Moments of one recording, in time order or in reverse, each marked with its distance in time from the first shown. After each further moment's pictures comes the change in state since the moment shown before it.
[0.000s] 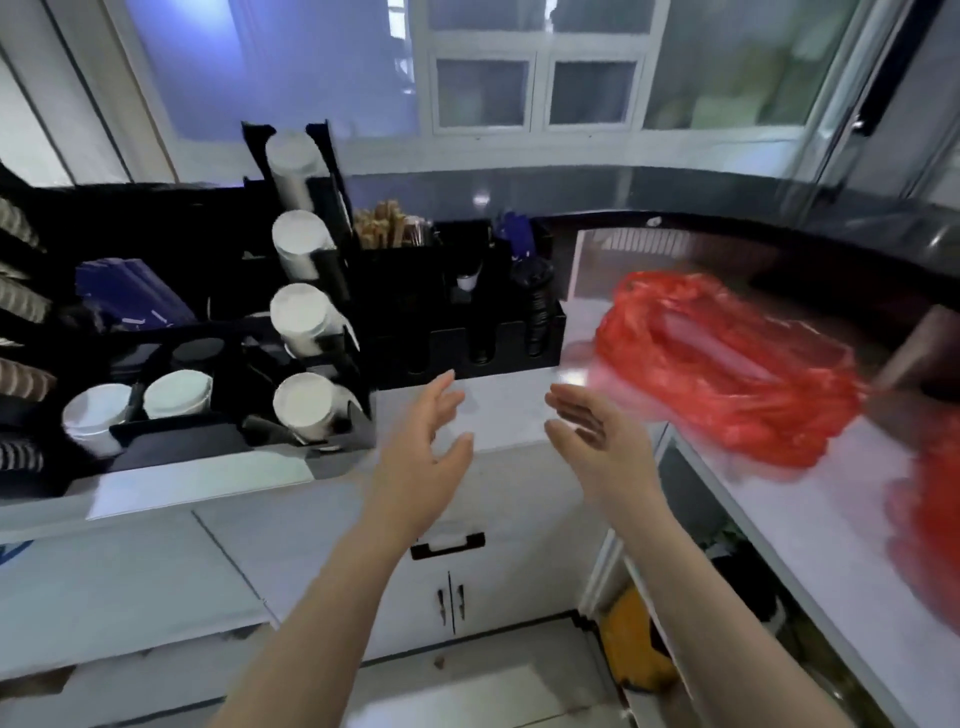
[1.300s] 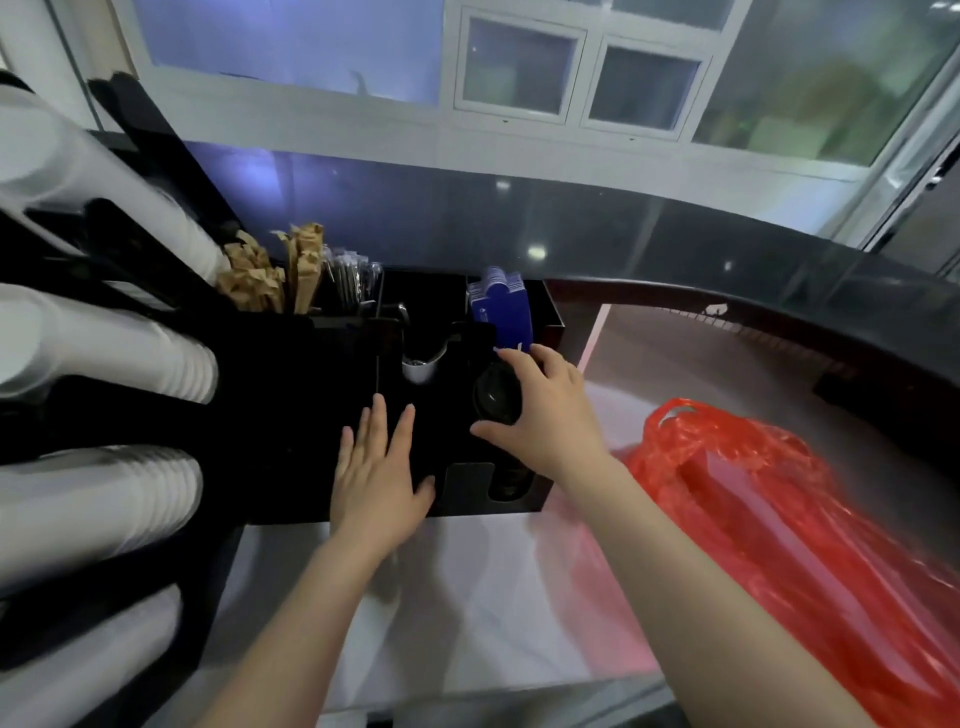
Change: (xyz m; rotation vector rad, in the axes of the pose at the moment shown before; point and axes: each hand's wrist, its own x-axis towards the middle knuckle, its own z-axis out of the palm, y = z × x) left_hand 0.296 -0.142 0.100 0.796 0.041 -0.215; right_hand 0.362 0.100 0.026 -0.840 -0.304 -0.118
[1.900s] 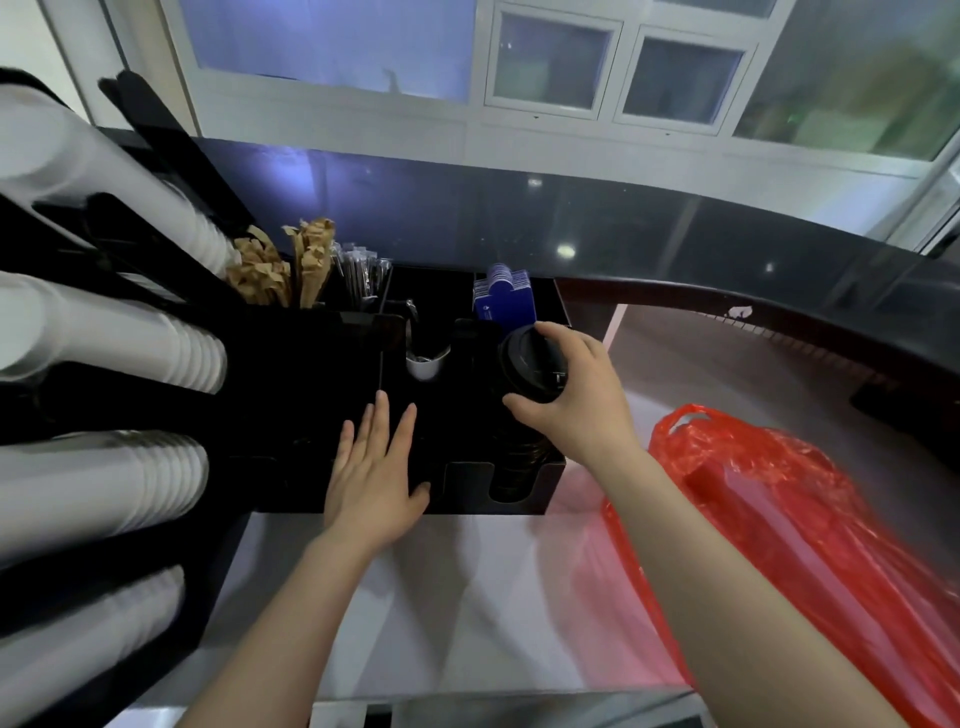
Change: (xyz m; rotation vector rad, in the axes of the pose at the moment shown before) left_hand -0.002 0.001 0.000 0.108 -0.035 0.022; right_hand 0.010 0.029 -0.013 0.372 0.148 -0.042
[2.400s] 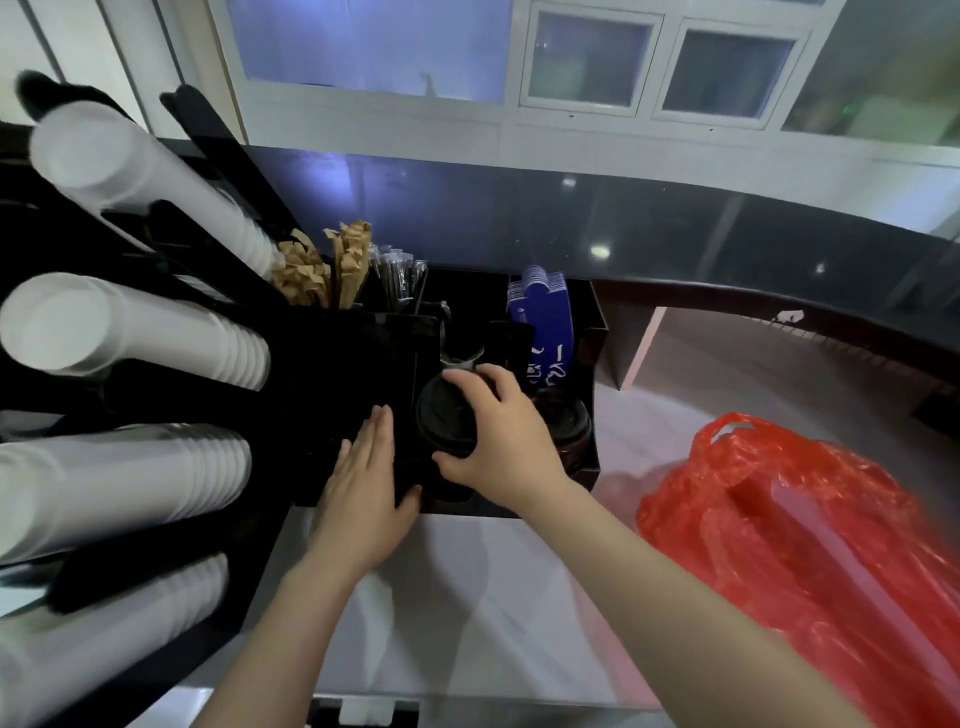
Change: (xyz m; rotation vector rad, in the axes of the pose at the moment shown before) left_hand -0.024 -0.030 -0.017 -0.212 0.098 -0.055; right_hand -0.024 -0.046 0.072 -0.125 -0.258 -0.203
